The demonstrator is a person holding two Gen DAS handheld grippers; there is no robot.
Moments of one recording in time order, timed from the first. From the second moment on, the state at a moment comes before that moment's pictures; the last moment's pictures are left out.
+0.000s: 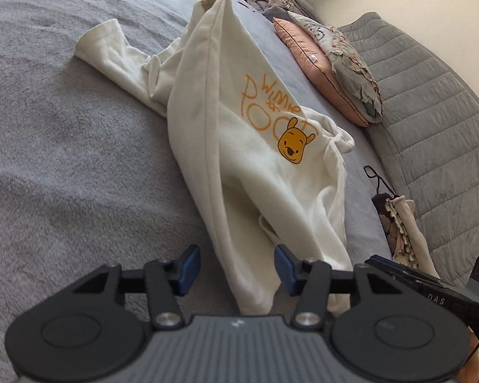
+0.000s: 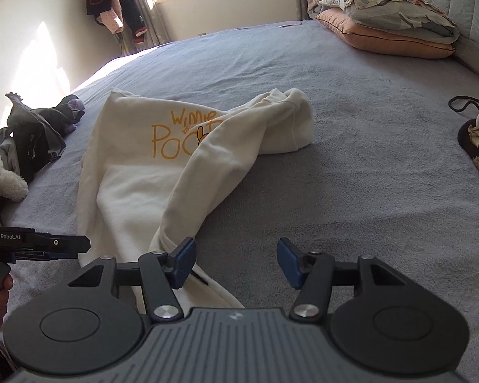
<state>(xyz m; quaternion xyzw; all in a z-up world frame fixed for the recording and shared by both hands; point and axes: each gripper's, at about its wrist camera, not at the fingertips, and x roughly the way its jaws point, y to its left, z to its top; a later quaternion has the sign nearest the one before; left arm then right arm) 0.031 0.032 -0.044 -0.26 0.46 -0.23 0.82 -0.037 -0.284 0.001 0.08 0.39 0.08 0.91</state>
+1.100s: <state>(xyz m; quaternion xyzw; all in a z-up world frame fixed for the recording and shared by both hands) -0.007 0.135 -0.010 -0.29 0.45 -0.31 0.79 -0.068 -0.340 0.019 0.10 0.39 -0.01 0.92</state>
